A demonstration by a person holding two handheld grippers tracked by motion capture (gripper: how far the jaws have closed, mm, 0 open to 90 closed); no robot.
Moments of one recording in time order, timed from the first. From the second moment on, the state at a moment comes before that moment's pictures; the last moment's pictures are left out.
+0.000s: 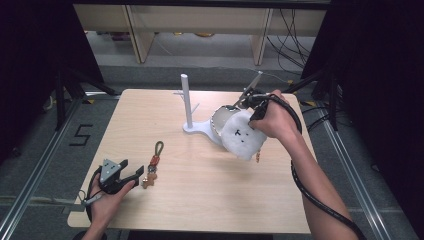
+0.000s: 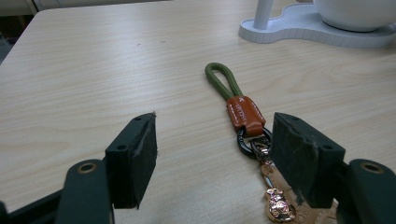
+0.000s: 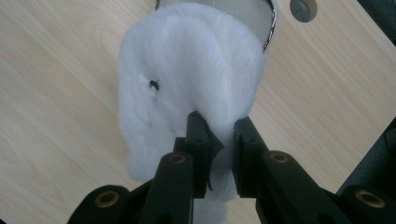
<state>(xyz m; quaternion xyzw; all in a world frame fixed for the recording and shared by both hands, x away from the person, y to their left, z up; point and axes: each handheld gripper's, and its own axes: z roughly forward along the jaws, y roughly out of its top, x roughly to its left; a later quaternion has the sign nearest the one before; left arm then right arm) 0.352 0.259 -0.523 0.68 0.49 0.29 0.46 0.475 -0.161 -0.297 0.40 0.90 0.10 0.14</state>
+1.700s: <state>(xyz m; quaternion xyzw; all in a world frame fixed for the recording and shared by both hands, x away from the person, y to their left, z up) 0.352 0.259 -0.523 0.68 0.49 0.29 0.47 0.531 -0.135 -0.286 0.39 0.90 0.10 0.17</state>
